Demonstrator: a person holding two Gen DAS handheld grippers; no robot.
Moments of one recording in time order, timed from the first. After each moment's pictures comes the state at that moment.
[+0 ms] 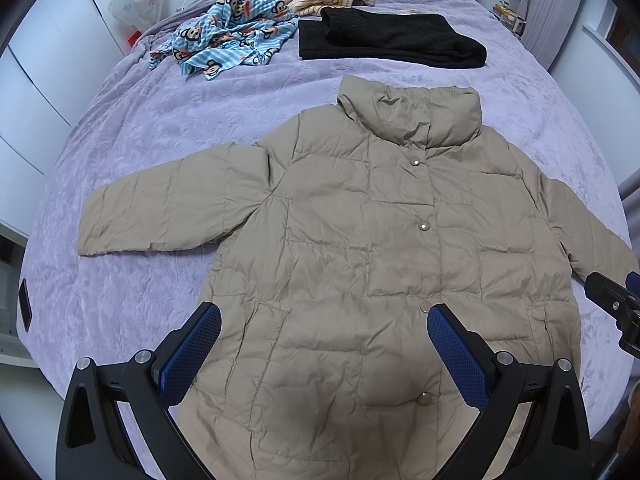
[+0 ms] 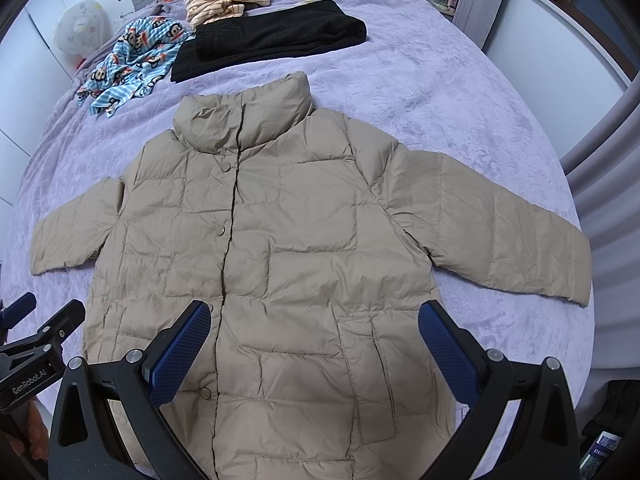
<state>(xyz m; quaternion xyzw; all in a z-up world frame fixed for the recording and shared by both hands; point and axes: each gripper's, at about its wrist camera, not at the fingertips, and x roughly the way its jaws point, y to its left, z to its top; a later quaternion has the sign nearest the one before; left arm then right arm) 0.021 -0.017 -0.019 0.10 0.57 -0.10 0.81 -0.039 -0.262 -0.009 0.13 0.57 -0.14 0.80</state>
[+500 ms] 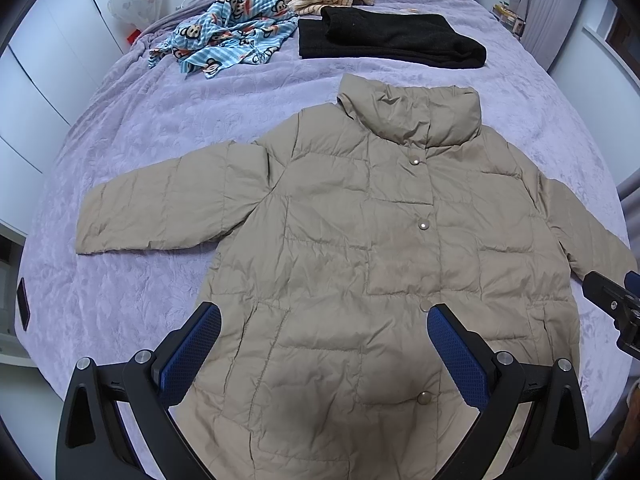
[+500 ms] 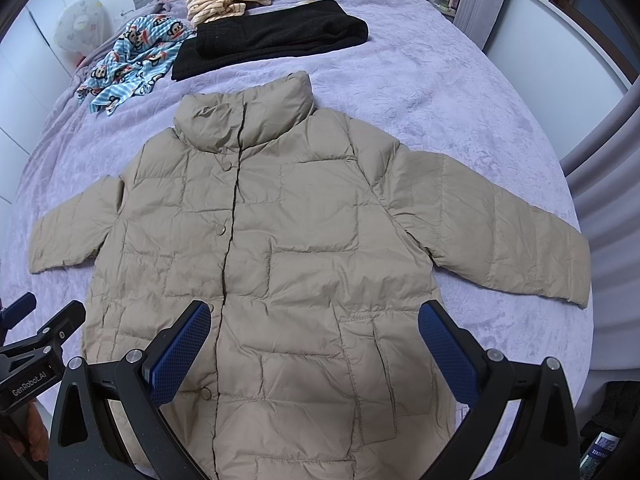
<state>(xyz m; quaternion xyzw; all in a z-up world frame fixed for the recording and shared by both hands) 0.021 -0.017 -0.019 0.10 0.57 -0.10 0.81 -0.039 -0.262 -0.009 0.13 0.57 -0.14 0.80</state>
